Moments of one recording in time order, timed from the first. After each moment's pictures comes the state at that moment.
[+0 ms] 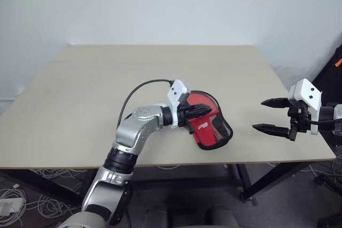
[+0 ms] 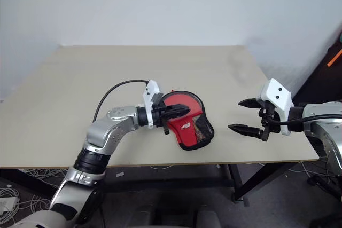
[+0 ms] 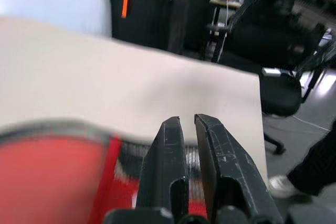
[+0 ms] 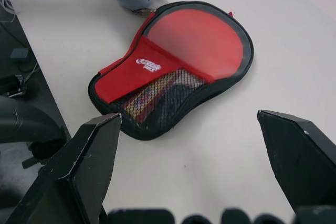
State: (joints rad) left arm -0.54 0.28 -0.18 0.01 -0.42 0.67 -0.85; right arm -0.25 -1.03 -0.16 -0.30 0.47 0.65 1.09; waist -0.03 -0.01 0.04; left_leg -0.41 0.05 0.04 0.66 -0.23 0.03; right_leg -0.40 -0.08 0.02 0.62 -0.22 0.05
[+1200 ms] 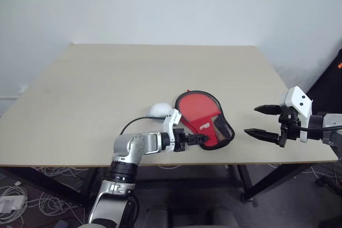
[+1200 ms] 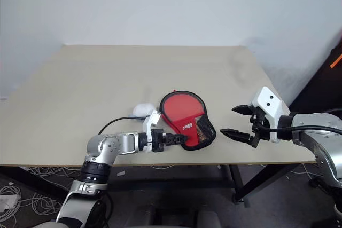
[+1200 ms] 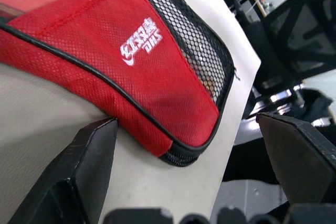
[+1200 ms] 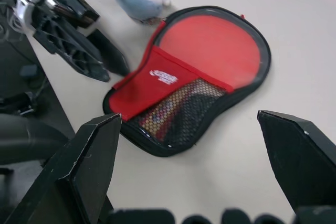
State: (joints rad) left arm -0.47 0.12 0.00 0.15 -0.61 1.18 -0.59; right arm -0.19 -0.97 -0.16 -0.41 0.54 0.74 0.95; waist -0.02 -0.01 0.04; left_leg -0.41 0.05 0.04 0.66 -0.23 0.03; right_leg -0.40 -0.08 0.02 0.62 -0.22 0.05
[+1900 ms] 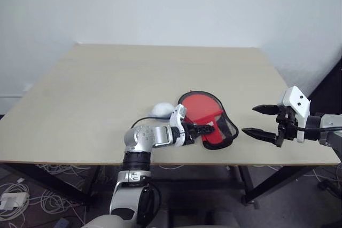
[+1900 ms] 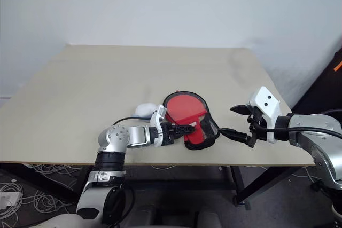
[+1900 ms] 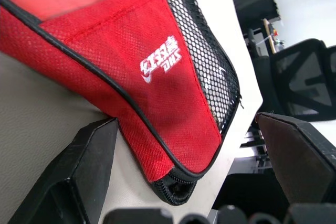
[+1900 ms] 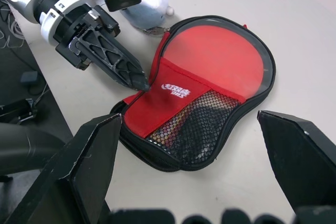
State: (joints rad) left arm -0.61 -0.08 0.23 0.27 -0.61 1.34 -0.27; right arm -0.19 -0.95 -0.16 -0.44 0.56 0.77 0.90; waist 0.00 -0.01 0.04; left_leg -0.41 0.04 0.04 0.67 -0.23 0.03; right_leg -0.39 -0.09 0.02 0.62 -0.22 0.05
